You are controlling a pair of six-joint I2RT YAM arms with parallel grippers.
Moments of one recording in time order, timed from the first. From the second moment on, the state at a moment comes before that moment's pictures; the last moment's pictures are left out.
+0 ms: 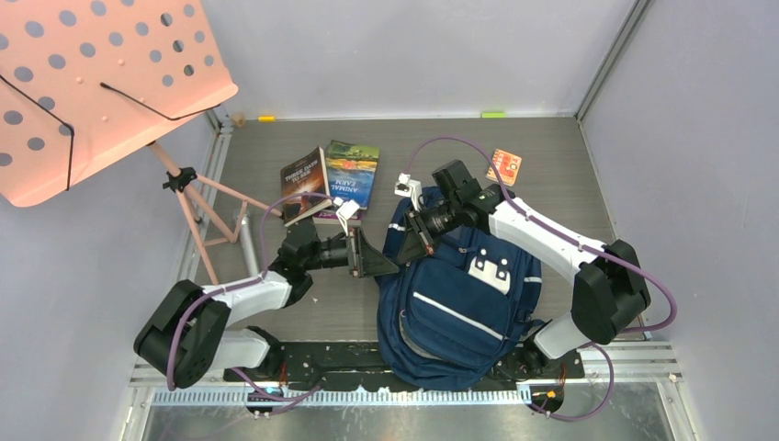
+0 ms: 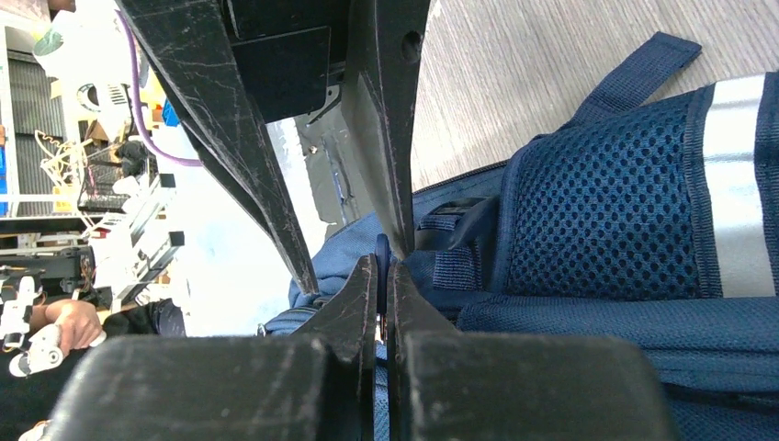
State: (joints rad) left arm -0.55 1.26 0.37 0.83 0.86 -0.95; right arm 0.63 1.51 1.15 -0.55 -0.89 0.08
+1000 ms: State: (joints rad) left arm -0.55 1.30 0.37 0.90 0.89 -0.94; right arm 0.63 1.46 1.21 -0.67 -0.78 0.09
